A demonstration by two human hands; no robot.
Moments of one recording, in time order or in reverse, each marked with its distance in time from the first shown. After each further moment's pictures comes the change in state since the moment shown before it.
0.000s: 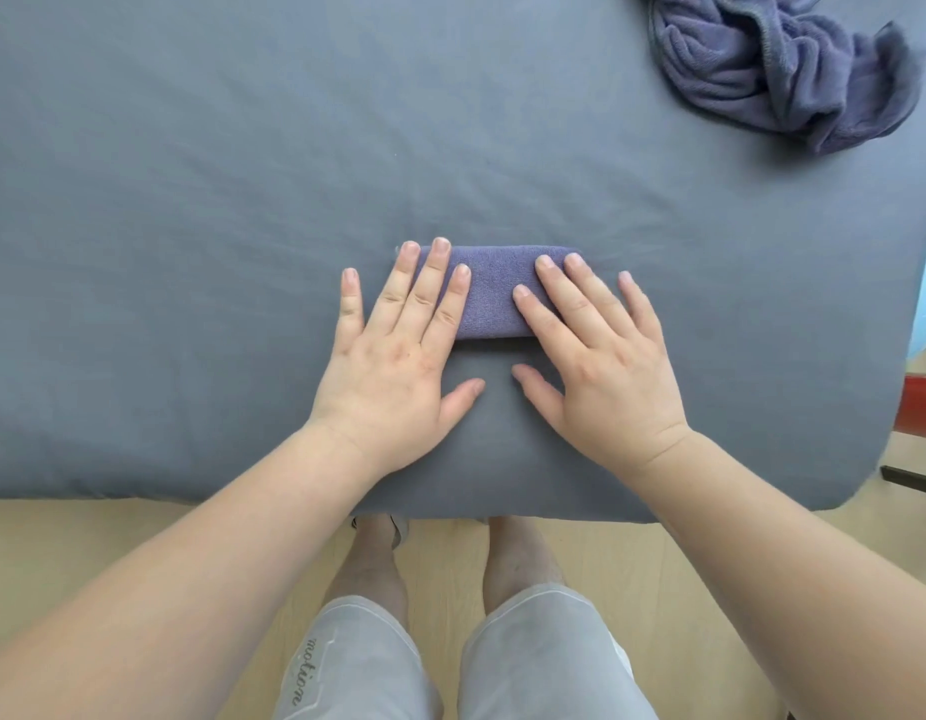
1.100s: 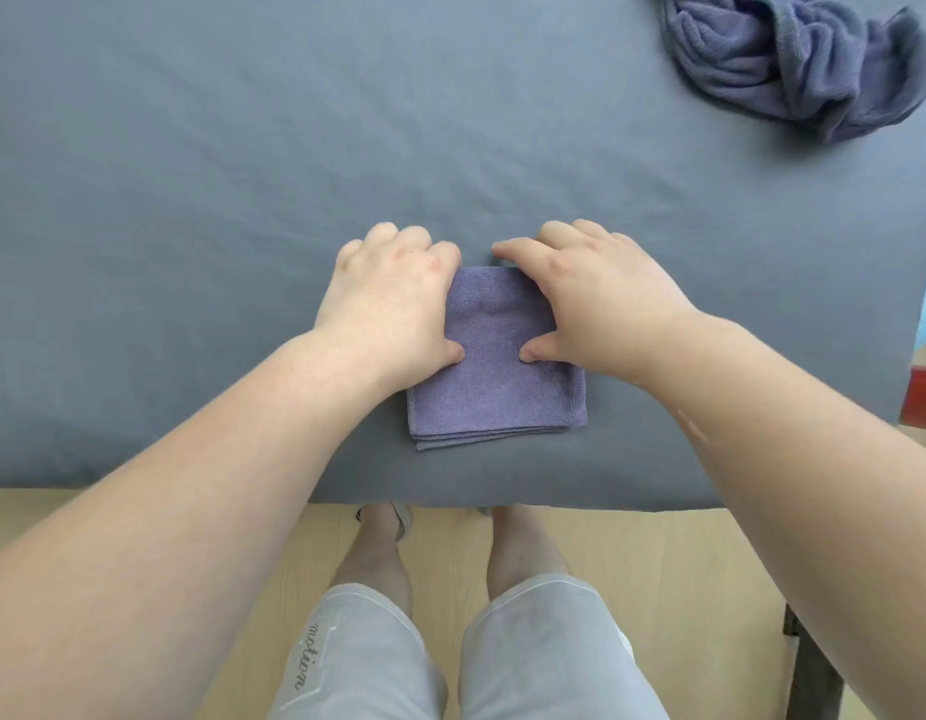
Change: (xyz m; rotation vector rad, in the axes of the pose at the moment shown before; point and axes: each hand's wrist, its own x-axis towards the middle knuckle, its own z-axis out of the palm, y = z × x) left_hand 0.043 -0.018 -0.044 -0.089 -0.178 -0.087; right_hand 0.077 -0.001 -0.042 0.022 -0.537 -0.008
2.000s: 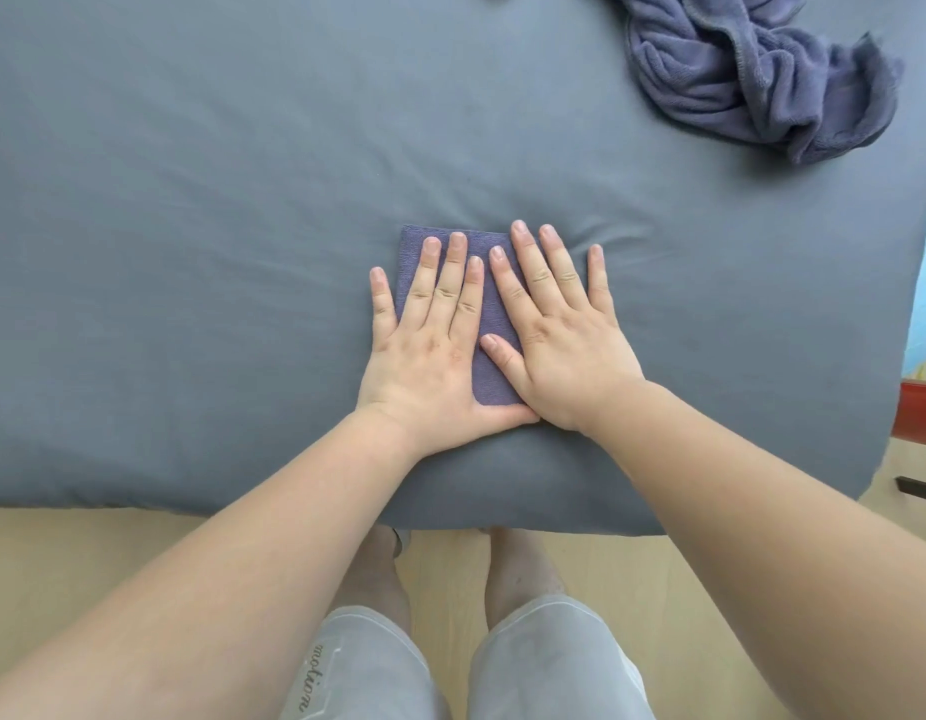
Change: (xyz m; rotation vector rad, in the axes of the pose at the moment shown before) left_hand -0.002 0.052 0.053 0.021 0.089 -0.031; right_hand -0.004 0.013 0.070 -0.019 0.204 0.076
